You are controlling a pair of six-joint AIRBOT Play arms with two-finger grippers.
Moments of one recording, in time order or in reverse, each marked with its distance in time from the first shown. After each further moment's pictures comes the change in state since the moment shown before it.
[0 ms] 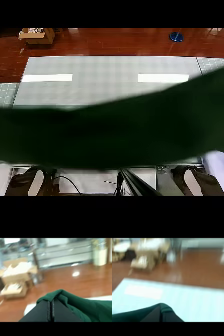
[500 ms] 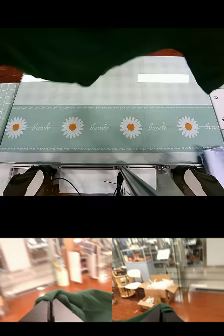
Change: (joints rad) left arm -0.007 -0.164 -0.152 -0.399 0.475 0.199; right arm -0.016 -0.126 -0.147 0.206 -0.579 -0.346
